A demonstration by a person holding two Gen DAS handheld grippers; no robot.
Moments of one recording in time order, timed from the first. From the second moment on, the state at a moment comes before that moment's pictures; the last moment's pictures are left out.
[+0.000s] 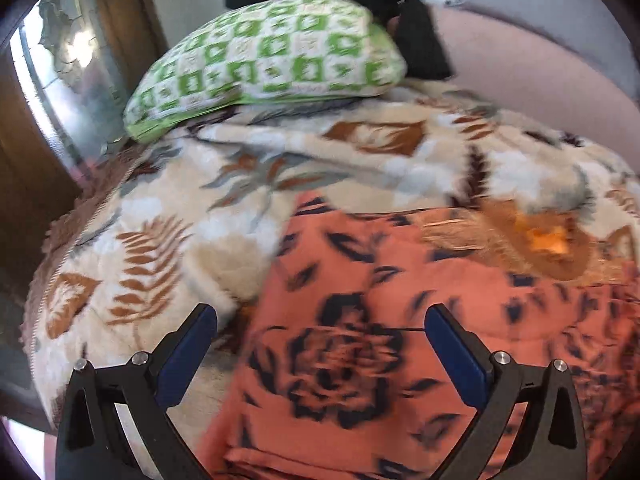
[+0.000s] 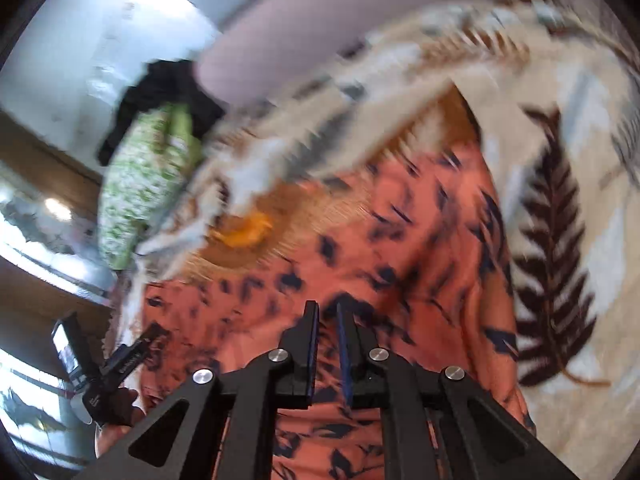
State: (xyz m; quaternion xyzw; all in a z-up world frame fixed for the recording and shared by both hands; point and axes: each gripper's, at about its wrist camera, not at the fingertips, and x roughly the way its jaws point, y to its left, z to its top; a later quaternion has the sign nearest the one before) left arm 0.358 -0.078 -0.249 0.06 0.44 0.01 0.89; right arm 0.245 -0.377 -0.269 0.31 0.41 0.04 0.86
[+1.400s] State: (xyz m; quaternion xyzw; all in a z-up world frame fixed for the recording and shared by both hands) left arm 0.329 -0.134 -0.233 0.10 0.38 -0.02 0.92; right arm 0.277 -0.363 -0.291 0.24 0.43 -0.06 0.87
